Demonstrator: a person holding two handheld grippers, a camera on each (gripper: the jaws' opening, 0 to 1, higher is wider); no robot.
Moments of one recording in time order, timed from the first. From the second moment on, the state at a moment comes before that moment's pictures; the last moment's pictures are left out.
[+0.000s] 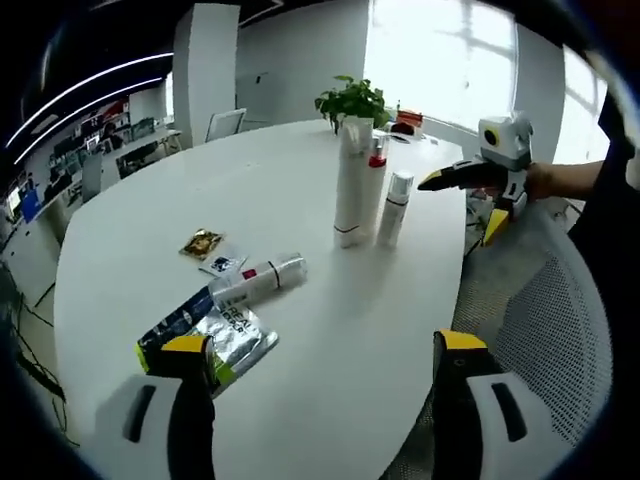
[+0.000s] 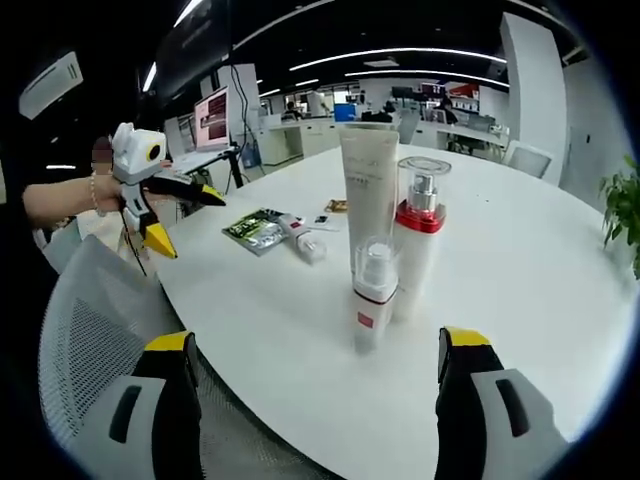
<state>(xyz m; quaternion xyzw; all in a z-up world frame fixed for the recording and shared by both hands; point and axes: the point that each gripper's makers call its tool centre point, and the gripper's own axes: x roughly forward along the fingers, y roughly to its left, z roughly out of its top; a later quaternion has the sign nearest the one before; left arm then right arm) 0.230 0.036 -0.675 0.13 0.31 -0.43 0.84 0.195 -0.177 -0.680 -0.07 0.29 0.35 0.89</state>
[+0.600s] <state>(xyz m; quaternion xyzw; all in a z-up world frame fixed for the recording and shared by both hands) 0.284 0.028 -0.704 0.23 0.34 -0.48 0.78 0.197 -0.181 -0.685 -0.07 0.30 0.34 0.89</state>
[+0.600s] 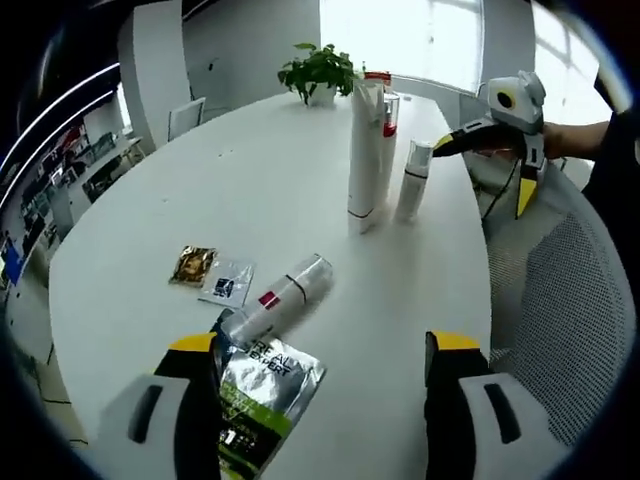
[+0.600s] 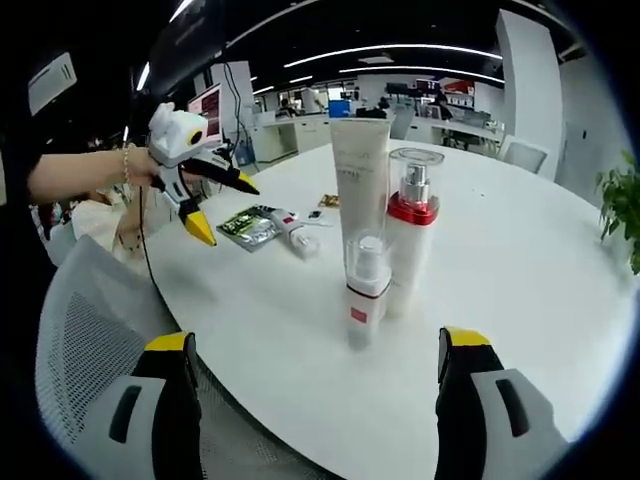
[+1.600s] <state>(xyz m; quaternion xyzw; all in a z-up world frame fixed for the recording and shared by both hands) 0.343 0.006 -0.750 0.33 0.35 -0.54 0.69 0.196 -0.183 -0.689 -0.06 0.31 0.33 0.89</state>
